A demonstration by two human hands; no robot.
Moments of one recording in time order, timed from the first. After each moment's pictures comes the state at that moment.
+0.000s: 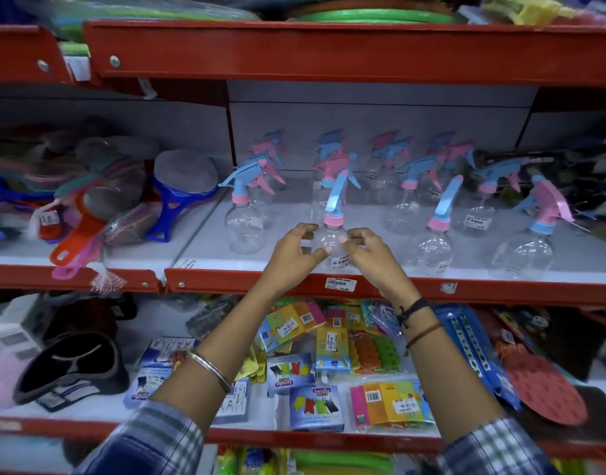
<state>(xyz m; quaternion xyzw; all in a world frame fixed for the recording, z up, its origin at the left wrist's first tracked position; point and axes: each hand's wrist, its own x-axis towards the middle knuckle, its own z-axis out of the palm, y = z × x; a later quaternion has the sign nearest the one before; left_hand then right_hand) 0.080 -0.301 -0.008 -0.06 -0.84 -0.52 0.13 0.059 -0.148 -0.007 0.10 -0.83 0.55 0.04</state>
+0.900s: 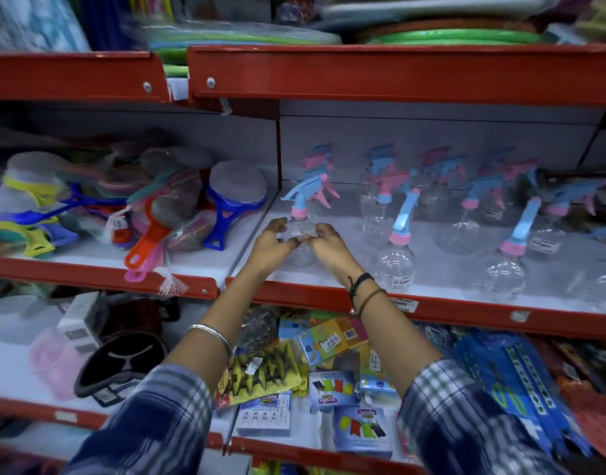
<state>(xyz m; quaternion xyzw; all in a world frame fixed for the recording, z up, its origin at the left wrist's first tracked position) 0.048 -0.434 -0.004 0.05 -0.82 -0.55 0.17 0.027 -0.311 0.004 0.13 -0.77 0.62 -0.05</state>
